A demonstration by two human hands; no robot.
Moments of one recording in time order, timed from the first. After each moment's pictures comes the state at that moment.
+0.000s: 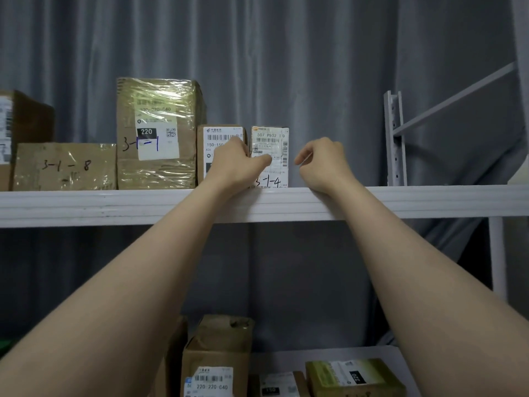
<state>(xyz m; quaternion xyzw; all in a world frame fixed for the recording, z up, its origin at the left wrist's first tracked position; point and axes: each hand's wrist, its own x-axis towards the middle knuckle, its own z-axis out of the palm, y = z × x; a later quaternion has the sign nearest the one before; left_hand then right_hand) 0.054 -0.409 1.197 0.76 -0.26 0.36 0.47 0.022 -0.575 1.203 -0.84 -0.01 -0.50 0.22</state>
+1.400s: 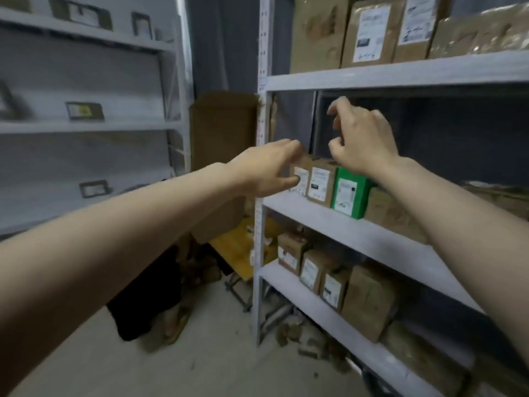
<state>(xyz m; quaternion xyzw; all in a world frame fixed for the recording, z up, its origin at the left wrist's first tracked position) -0.275 0.105 0.973 0.97 -0.06 0.24 0.01 -0.153 -0.059 1.004 -0.80 -0.42 -0.39 0.14</state>
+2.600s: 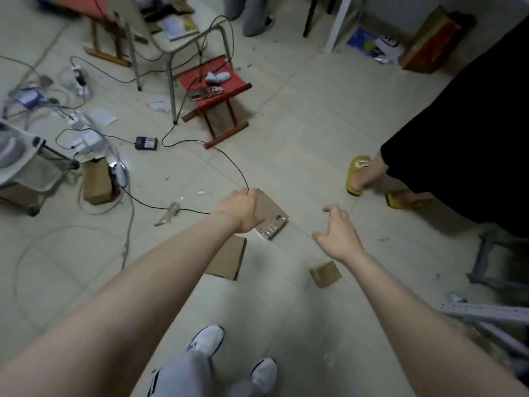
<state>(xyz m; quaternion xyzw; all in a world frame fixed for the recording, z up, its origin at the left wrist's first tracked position) -0.743 0.260 0.306 0.63 0.72 -0.07 0.29 -0.516 0.281 0.325 -0.65 -0.69 0.32 -0.06</state>
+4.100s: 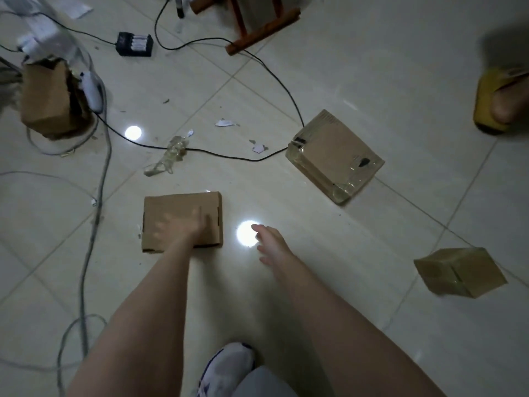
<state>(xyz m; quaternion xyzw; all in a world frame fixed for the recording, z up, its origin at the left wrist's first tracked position) -0.918 0.138 -0.238 0.05 0.95 0.04 0.32 -0.731 0.181 -0.233 -0.64 -0.28 0.72 -0.01</state>
